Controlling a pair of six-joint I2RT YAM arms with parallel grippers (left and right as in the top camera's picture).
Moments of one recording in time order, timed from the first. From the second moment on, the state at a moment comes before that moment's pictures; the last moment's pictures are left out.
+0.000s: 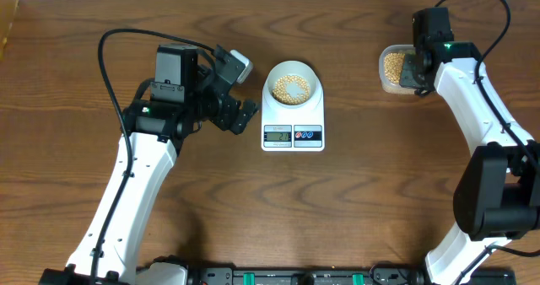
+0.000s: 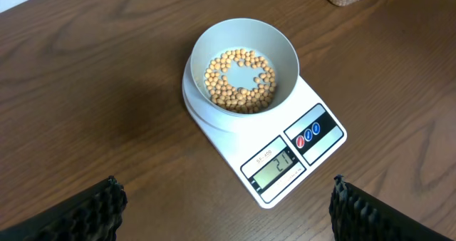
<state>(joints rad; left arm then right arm) -0.18 1.39 1.19 -0.67 0.42 0.36 0.06 1.89 1.50 -0.78 0.30 0.26</state>
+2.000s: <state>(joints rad) -0.18 1.39 1.19 -0.67 0.42 0.36 -0.24 1.90 1.49 -0.71 -0.49 0.19</state>
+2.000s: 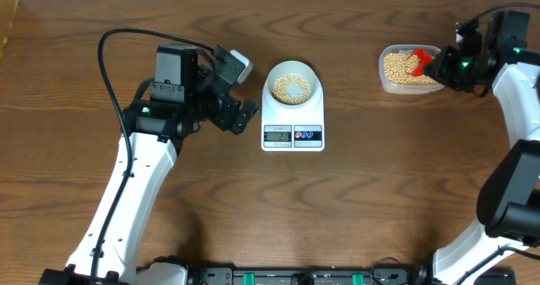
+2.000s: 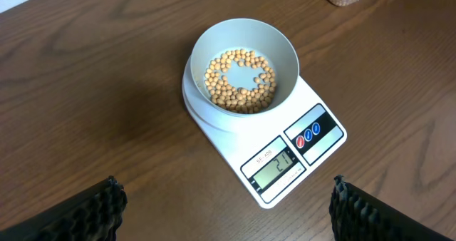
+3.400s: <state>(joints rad) -0.18 1.39 1.19 -0.67 0.42 0.36 -0.23 1.90 1.49 -0.55 -1.02 0.11</state>
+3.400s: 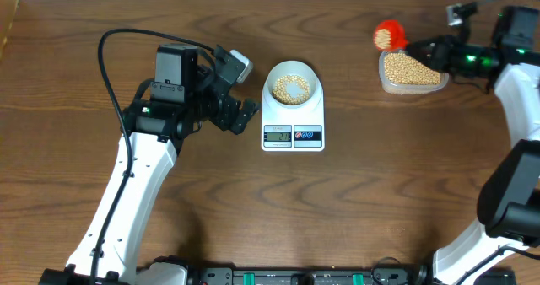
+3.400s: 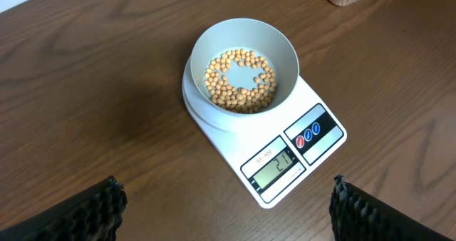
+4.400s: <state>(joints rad) -0.18 1.39 1.19 -0.67 0.42 0.36 0.16 1.90 1.49 -0.47 -0.88 0.07</state>
